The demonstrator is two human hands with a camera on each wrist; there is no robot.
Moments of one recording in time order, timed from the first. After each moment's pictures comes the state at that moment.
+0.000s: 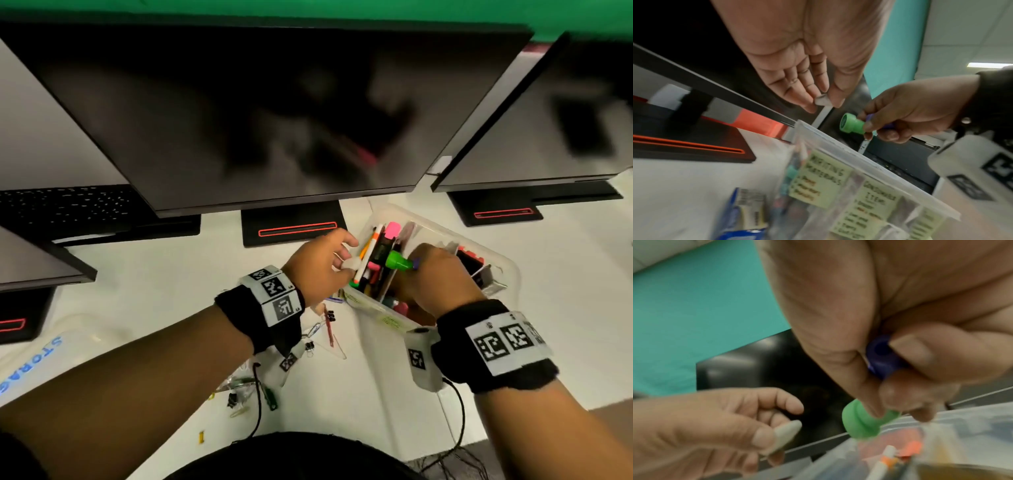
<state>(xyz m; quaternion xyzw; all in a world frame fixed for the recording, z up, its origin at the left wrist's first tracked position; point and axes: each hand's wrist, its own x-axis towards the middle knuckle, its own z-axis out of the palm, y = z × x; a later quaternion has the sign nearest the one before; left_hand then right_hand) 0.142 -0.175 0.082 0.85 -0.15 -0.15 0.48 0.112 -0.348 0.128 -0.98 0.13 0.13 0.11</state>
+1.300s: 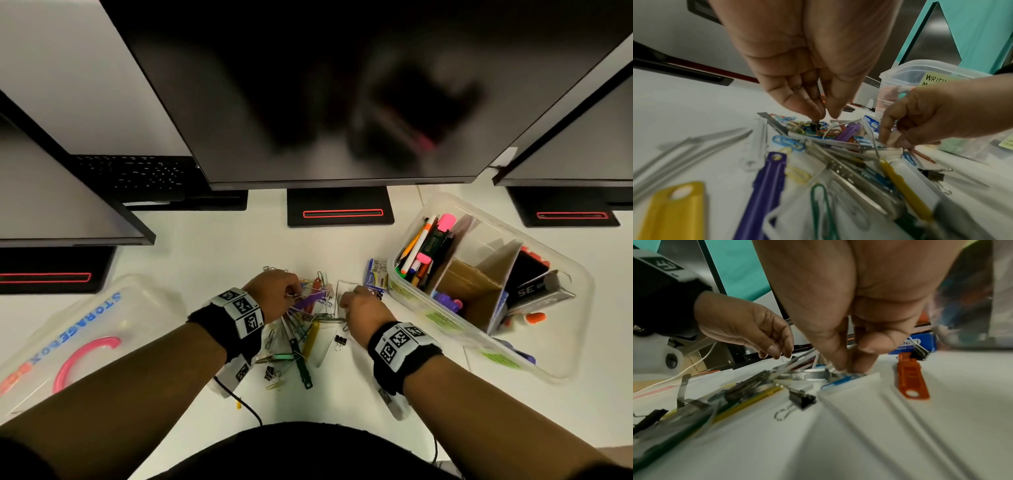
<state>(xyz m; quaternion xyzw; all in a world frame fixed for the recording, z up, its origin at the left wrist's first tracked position) 0.114 -0.055 -0.006 0.94 -0.08 -0.24 0.24 0.097 -0.250 -0.013 -0.94 -0.06 0.29 0.14</state>
